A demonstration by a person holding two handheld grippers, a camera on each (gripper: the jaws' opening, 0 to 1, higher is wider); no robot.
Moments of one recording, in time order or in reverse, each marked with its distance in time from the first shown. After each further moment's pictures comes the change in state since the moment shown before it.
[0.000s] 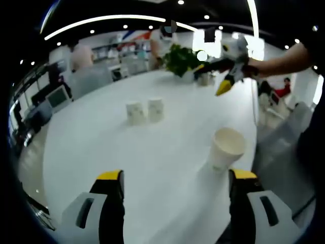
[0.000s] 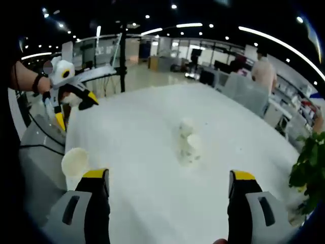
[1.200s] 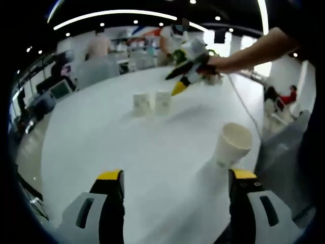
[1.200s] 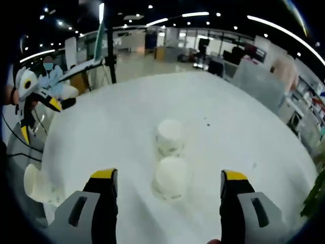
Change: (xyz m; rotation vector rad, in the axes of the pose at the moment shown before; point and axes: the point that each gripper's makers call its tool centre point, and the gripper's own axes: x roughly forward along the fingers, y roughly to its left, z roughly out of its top) left arm 0.004 0.011 -0.021 -0.077 0.008 0.027; right arm 0.125 -0.056 0.016 0.024 0.071 0.087
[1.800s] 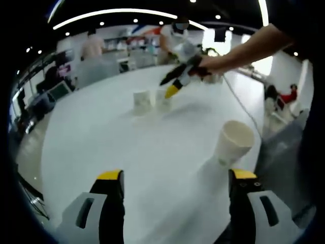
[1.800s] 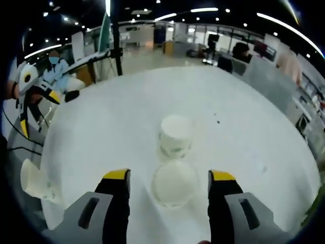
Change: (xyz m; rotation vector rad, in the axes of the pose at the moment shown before) left arm -0.001 0.003 -0.002 0.001 0.009 0.007; right arm 0.024 0.004 -0.011 -0.038 0.057 0.066
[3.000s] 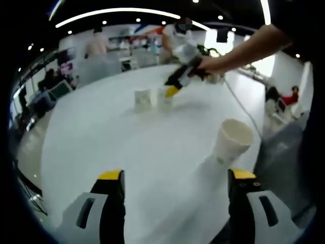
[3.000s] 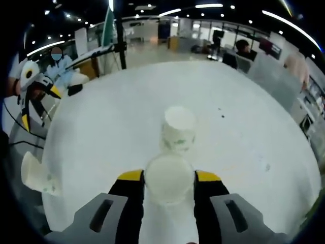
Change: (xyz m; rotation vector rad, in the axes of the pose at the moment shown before) left arm -0.003 -0.005 -0.005 -0.013 0.001 0.008; right arm 0.000 0.006 -0.010 -0.023 0.043 0.036
